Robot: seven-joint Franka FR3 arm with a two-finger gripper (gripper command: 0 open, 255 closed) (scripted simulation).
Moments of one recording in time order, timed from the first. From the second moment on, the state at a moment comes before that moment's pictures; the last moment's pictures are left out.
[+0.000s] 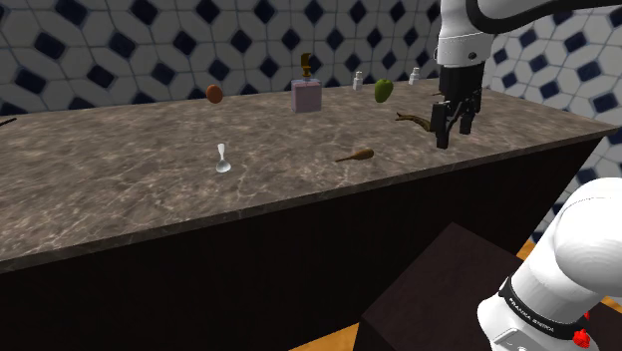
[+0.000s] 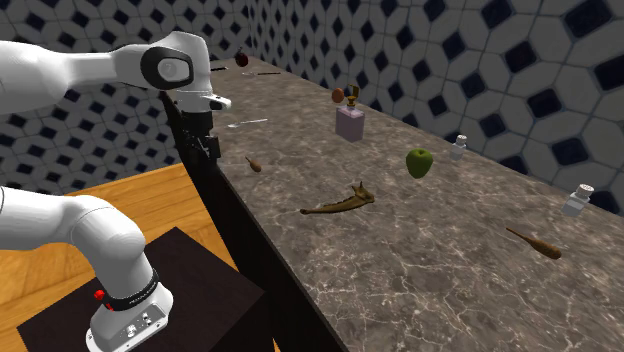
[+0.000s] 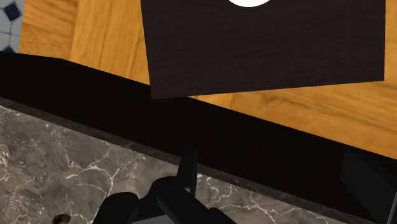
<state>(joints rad) 0.02 -0.75 -0.03 -2.45 -0.10 1.51 0.08</state>
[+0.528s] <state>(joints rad) -0.04 -0.61 -0.12 -2.41 -0.18 1.66 0.03</state>
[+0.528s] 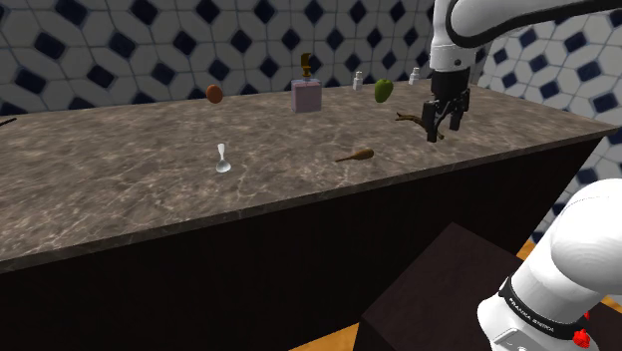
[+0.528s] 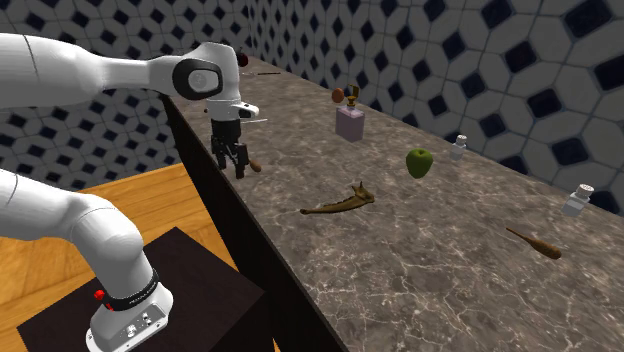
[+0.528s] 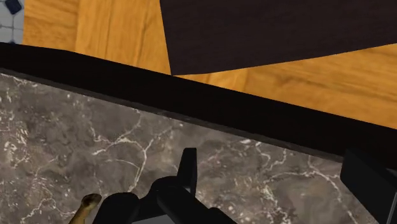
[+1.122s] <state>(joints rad) -0.10 -0.36 -0.25 -2.27 -0.22 1.83 -0.05</state>
